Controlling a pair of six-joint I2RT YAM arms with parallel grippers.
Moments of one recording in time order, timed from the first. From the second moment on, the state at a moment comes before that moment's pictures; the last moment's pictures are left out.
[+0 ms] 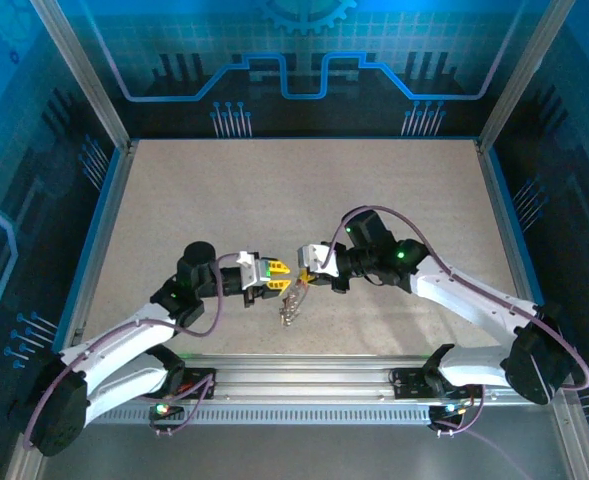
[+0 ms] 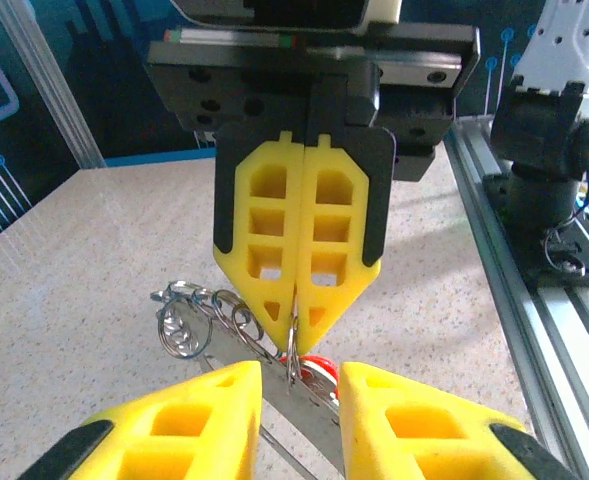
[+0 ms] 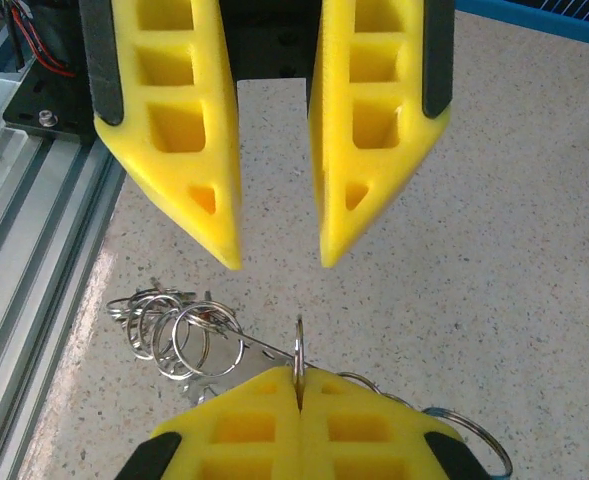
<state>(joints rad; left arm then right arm) -0.53 0.97 0.42 0.31 0.77 0.36 0.71 1.26 0.93 -0.44 -0.57 -0.75</state>
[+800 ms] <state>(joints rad) -0.58 1.08 0.52 0.16 0.74 0.41 0.74 1.29 0.97 -0.50 -0.55 -0.77</state>
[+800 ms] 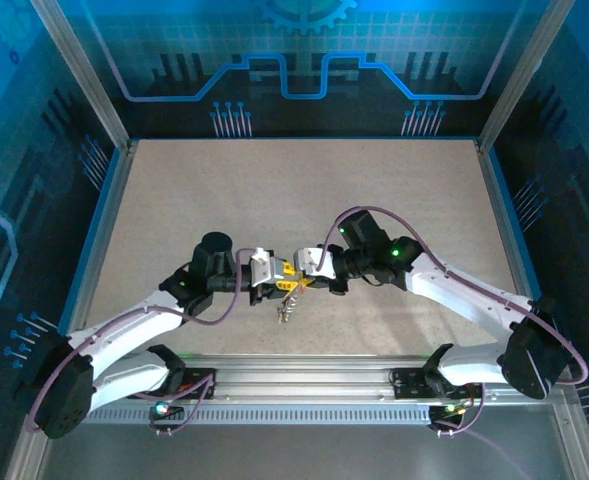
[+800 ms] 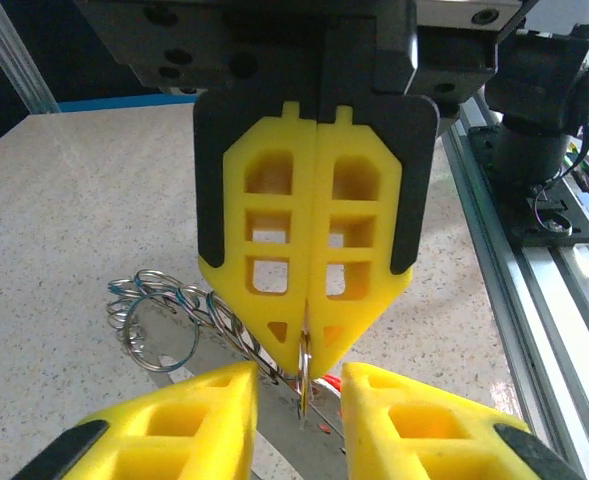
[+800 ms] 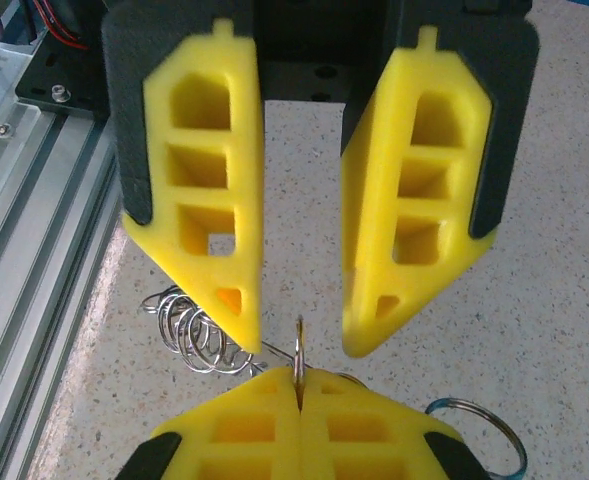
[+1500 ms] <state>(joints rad) -0.58 1.07 0.52 0.16 0.71 0.38 0.71 1.22 0.91 -0.42 -0.61 -0.72</state>
